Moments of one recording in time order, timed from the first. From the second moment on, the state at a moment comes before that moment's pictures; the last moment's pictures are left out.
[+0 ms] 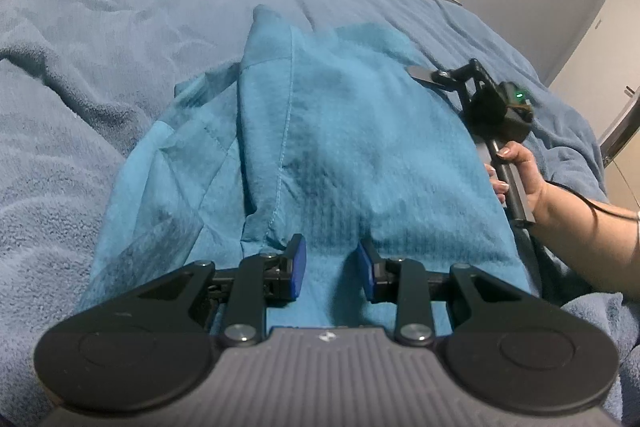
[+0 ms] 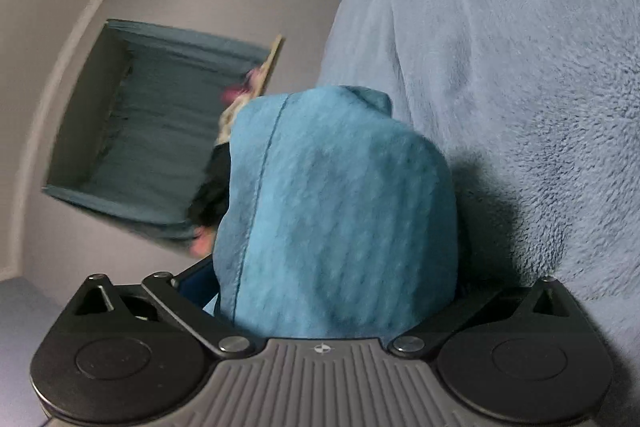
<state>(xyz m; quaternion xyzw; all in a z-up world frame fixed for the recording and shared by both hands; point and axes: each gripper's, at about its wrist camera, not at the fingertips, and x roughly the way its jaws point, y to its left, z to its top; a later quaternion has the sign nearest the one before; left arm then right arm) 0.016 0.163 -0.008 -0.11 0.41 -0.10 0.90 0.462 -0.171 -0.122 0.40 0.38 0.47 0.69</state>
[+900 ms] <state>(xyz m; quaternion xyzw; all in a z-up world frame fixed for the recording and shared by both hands) 0.125 0.057 -0.047 0.01 0.34 -0.18 0.92 0.596 -0.251 -0.014 0.26 0.35 0.19 0.88</state>
